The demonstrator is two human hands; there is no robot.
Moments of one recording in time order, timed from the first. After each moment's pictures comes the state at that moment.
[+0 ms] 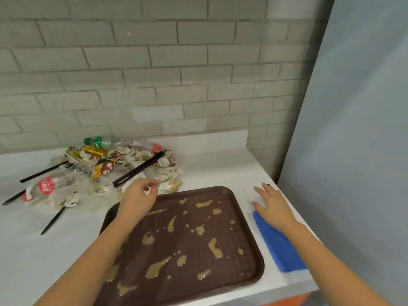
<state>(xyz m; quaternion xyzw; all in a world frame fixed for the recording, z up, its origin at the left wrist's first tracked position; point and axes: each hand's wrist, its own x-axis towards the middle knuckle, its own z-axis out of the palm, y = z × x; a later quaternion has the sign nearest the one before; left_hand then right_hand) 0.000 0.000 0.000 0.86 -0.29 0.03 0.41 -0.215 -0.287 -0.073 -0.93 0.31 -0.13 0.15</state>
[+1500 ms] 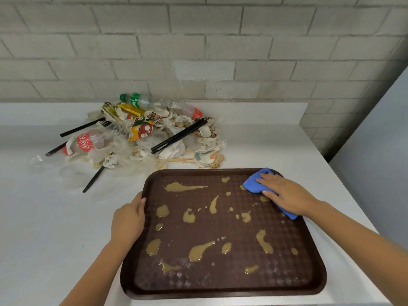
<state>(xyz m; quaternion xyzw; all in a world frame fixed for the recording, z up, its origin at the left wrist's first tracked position) 0.056 0.120 -0.119 0.96 -0.17 0.01 0.23 -0.113 -0.277 -0.099 -0.99 0.07 0.06 0.07</state>
